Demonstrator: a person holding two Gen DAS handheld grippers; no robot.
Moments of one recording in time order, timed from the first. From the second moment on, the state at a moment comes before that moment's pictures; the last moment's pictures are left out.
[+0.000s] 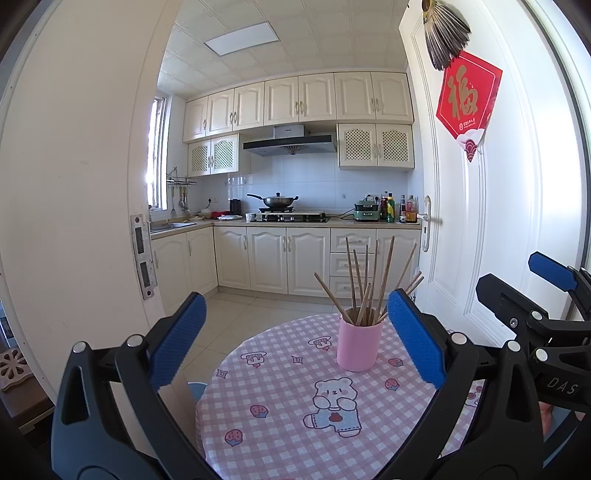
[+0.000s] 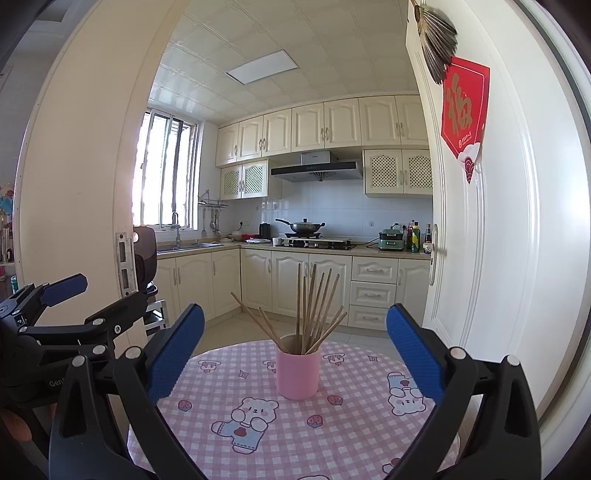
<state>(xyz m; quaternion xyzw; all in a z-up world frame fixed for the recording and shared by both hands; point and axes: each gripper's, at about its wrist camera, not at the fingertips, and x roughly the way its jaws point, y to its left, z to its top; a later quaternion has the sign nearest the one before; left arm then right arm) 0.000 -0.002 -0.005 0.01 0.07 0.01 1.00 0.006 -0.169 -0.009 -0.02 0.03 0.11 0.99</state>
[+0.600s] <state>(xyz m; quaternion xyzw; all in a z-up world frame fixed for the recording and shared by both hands) 0.001 -0.002 -0.006 0.01 0.07 0.01 1.00 0.005 -0.168 -0.011 -0.02 0.04 0.11 0.99</state>
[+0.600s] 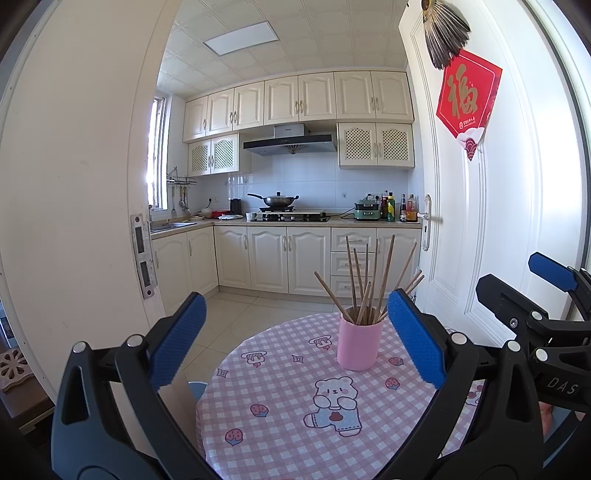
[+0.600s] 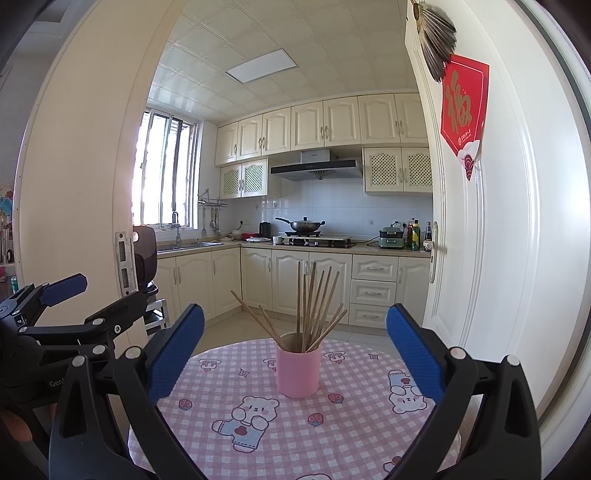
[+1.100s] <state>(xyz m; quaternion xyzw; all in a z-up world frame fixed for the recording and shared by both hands) 0.003 -0.001 -0.007 0.01 0.07 0.01 1.00 0.005 -0.167 -0.013 -0.02 0.04 0.11 0.99</state>
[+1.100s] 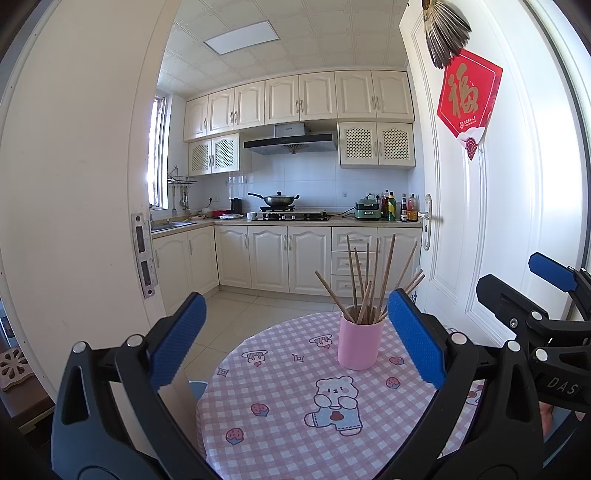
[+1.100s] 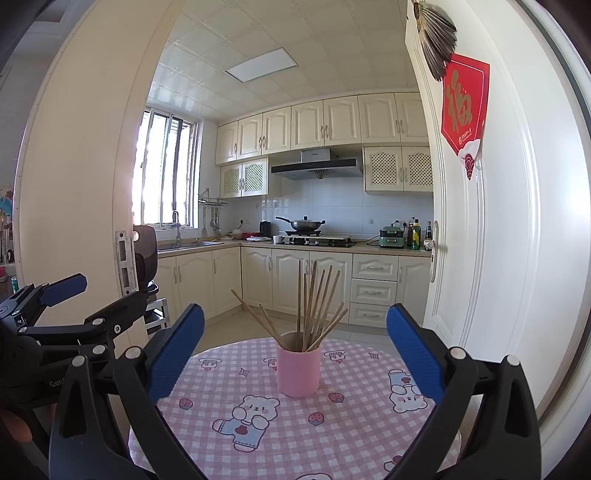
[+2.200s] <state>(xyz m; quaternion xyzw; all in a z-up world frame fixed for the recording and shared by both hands) 0.005 0.001 -0.009 0.01 0.07 0.01 1.00 0.006 -0.165 -0.014 -0.02 0.04 0.11 0.99</state>
